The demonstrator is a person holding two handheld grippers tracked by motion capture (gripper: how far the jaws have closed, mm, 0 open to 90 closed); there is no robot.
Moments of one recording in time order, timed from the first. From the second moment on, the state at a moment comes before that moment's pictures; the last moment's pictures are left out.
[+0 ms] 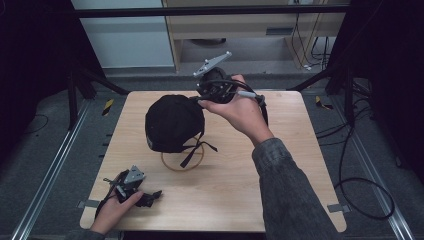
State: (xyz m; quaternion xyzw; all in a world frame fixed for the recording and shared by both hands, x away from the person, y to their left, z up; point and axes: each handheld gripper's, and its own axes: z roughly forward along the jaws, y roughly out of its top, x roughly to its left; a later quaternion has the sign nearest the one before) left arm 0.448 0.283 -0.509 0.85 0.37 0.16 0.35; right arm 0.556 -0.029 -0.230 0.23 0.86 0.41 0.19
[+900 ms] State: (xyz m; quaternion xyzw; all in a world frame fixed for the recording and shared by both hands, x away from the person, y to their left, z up) left arm 0.448 0.283 -0.509 0.85 0.37 0.16 0.35; right arm 0.532 -0.062 -0.233 0.28 0.83 0.43 0.22
